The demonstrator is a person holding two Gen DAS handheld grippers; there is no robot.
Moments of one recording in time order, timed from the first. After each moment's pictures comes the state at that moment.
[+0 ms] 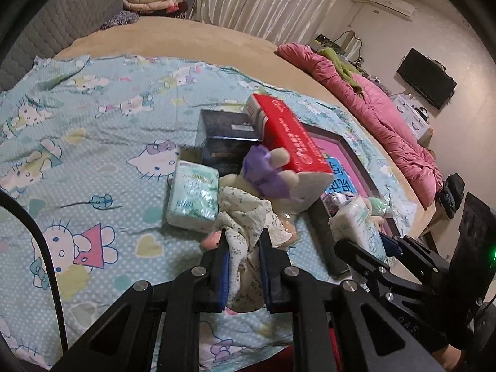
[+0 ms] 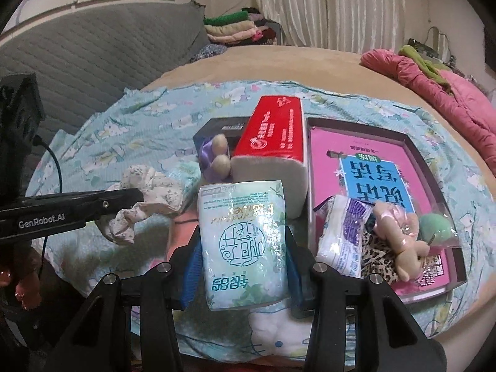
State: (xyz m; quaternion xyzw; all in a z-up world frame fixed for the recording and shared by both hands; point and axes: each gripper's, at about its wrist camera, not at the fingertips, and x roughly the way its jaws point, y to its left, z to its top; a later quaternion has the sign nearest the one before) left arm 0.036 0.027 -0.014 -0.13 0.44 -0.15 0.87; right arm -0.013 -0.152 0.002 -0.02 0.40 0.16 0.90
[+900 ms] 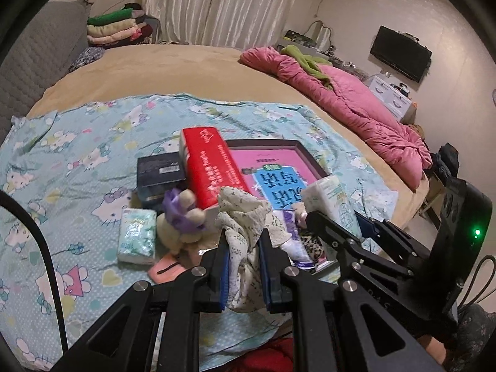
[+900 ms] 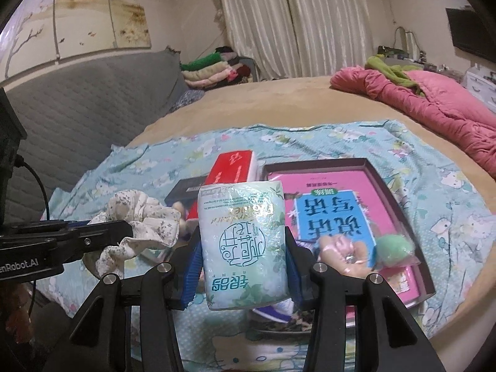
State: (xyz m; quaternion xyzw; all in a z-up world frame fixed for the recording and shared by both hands) left arm 0.030 -0.062 0.056 -0.05 0.42 -0.19 0.89; right arm -0.015 -0.224 0.045 0.05 0.32 0.13 0.94
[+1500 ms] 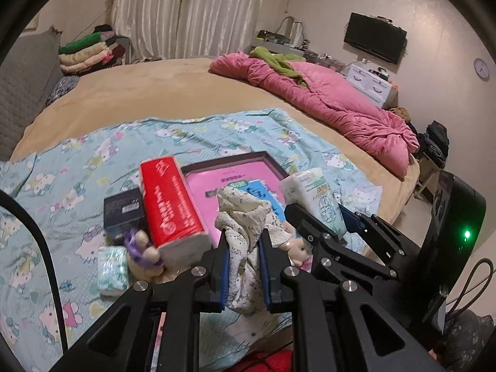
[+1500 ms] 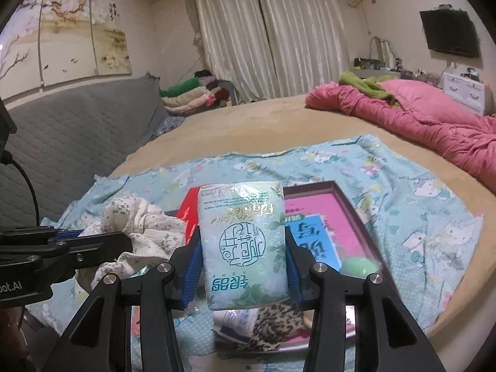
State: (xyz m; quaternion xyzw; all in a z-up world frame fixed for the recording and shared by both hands) left arm 0.037 -0.127 0.090 0.00 0.40 -0.23 0.89; right arm -0.015 -0.261 0.070 0.07 0.27 0.07 0.96
